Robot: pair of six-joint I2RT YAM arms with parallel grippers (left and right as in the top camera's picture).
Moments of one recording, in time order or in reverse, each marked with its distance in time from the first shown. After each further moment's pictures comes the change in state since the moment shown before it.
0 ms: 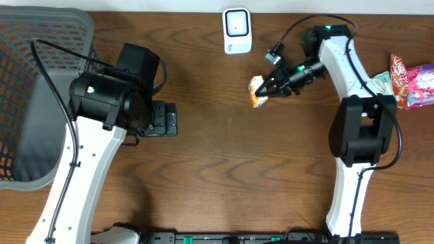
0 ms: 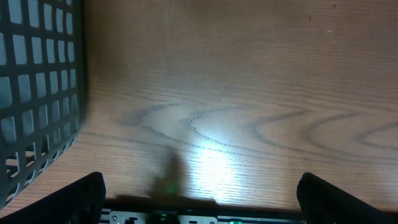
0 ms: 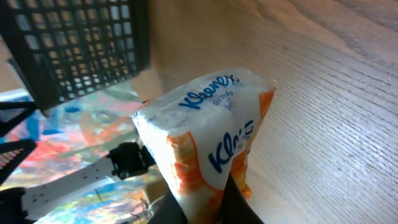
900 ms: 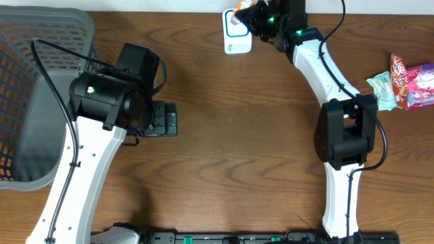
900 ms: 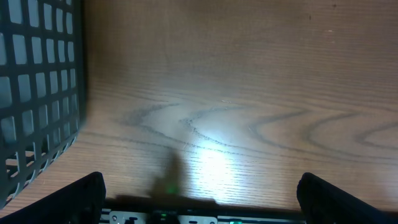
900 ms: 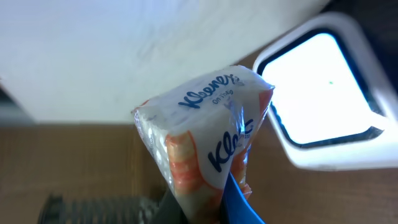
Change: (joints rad) left arm 0.000 0.000 0.000 0.000 0.000 0.000; right arm 0.150 0.000 -0.004 1.395 0.501 1.318
